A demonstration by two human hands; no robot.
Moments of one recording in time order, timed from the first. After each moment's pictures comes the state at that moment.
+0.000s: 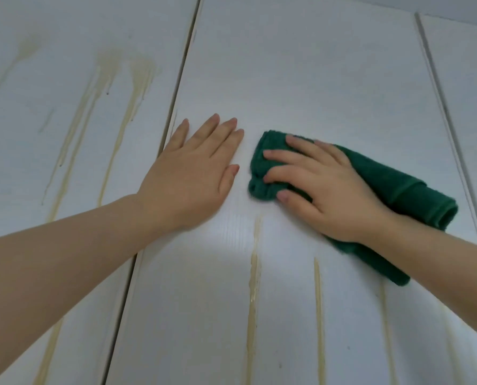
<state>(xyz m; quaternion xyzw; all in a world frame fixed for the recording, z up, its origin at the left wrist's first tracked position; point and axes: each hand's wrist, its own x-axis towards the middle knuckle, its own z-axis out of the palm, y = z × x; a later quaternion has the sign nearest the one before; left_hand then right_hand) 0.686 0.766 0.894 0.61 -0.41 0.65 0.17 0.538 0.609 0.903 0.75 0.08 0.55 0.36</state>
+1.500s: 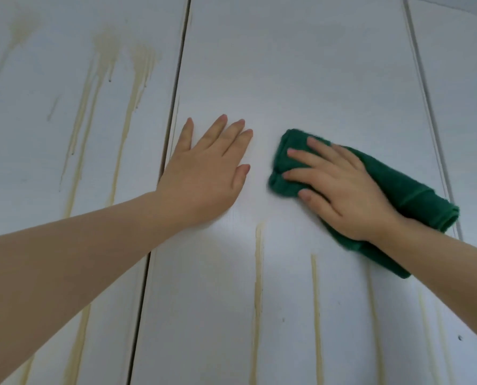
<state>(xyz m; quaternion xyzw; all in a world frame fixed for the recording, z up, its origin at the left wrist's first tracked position) 0.667 0.771 0.877 0.66 -0.44 0.59 0.14 0.523 0.585 0.877 0.73 0.05 0.56 0.39</state>
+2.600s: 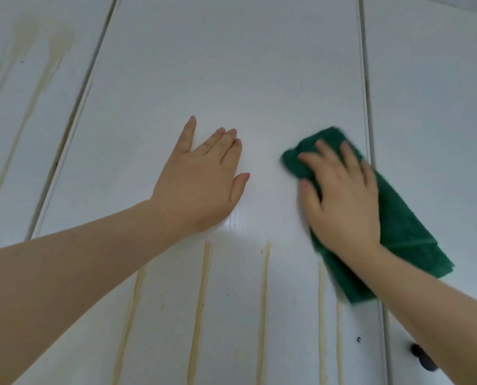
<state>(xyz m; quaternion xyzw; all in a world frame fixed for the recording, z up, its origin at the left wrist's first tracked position) 0.580 0.680 0.862 0.66 -0.37 0.65 0.10 0.463 0.515 0.852 0.68 -0.11 0.68 0.25</state>
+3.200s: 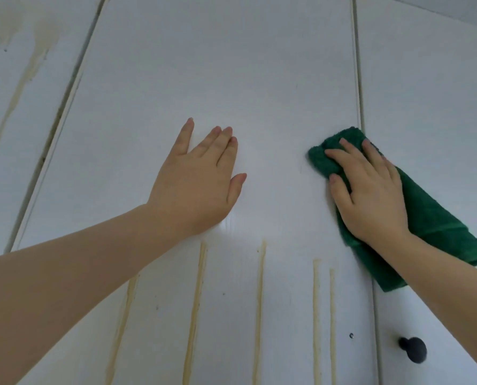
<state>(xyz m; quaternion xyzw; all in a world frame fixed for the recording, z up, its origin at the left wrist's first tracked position) 0.588 0.676 0.859 0.64 -0.36 0.66 0.13 0.431 0.484 0.865 0.70 -0.15 0.65 0.24</state>
